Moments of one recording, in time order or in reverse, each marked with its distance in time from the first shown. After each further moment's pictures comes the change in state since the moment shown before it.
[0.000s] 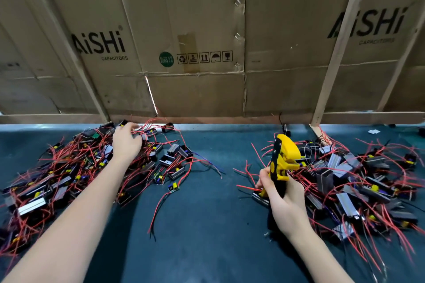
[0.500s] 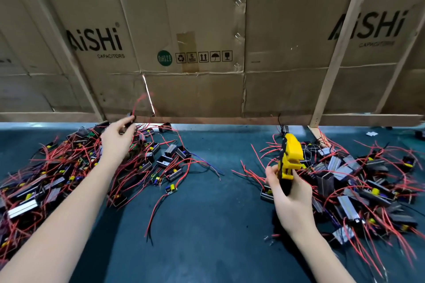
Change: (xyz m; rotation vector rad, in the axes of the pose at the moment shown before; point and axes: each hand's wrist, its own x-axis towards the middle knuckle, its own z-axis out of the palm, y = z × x) left_hand -0.008 0.005 -0.017 -0.260 0.114 0.088; right_hand 0.009 0.010 -0.007 -0.083 0.143 -0.013
